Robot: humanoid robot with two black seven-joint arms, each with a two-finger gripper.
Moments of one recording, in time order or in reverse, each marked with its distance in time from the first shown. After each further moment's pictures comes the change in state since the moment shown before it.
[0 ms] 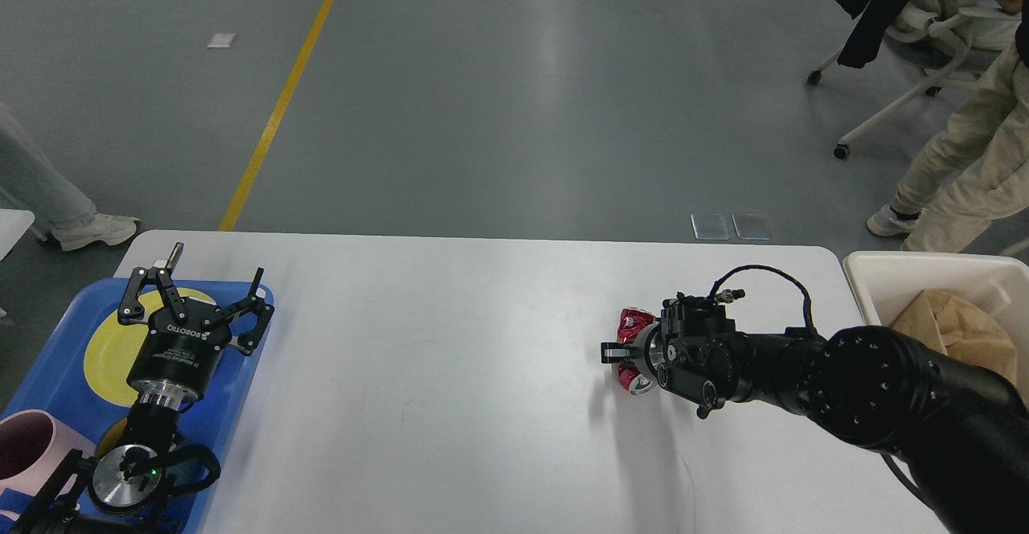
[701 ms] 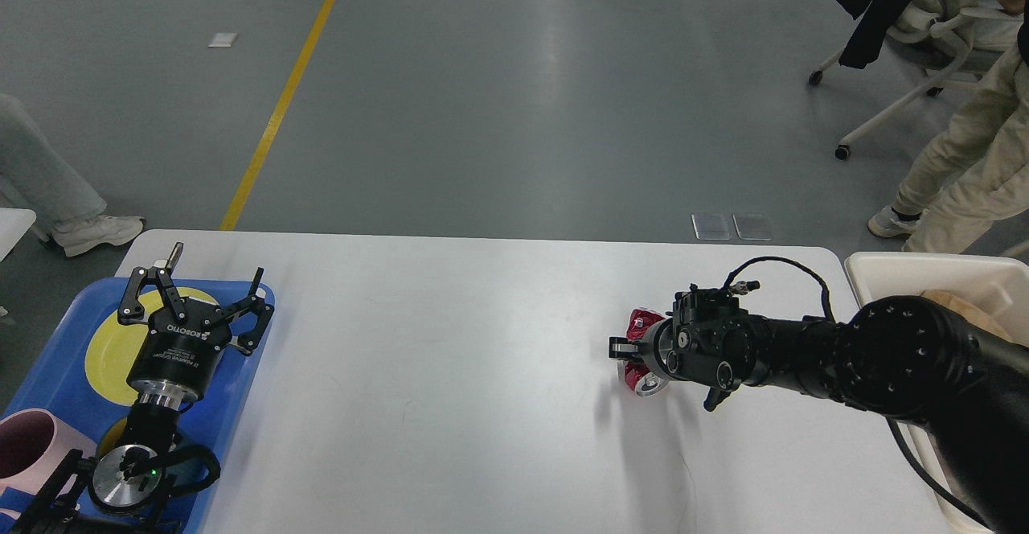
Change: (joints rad) left arm 0.000 0.000 0.000 0.000 0.000 0.000 0.000; right arm 0.078 -0.074 0.044 0.140 0.055 0.006 -0.037
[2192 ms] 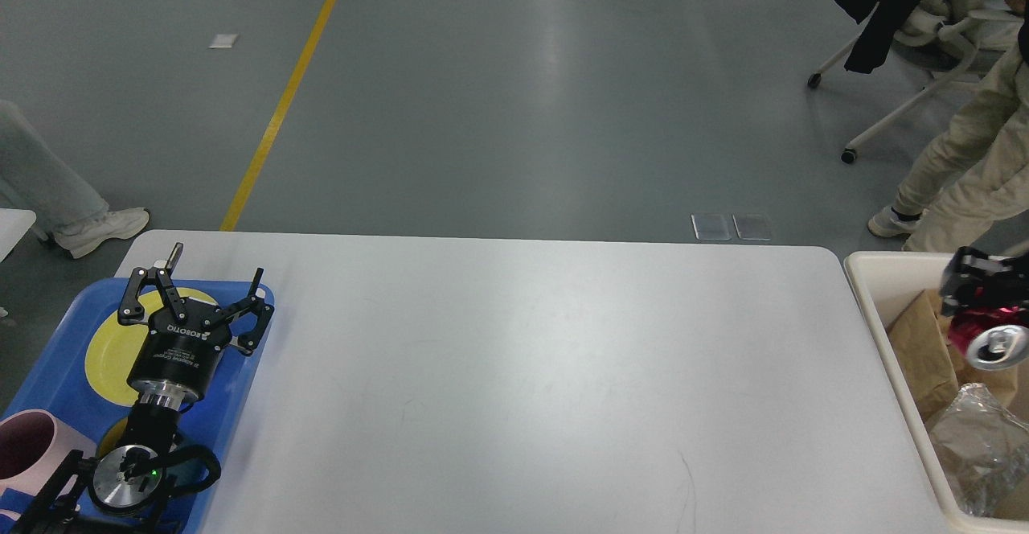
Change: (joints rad) left arm 0.000 0.000 0.000 0.001 0.000 0.001 -0.001; right arm 0.985 -0.719 -0.771 0.829 0.166 0.252 0.206
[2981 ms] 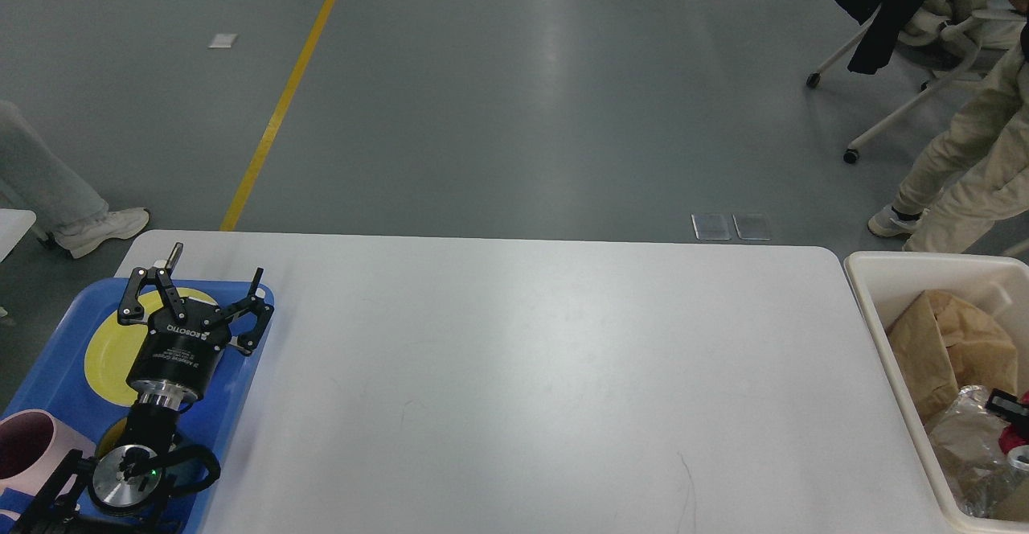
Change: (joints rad) left arm 0.000 0.000 0.000 0.000 0.000 0.000 0.000; right arm -1.491 0.171 0.751 -1.300 -0.062 -0.229 -0.013
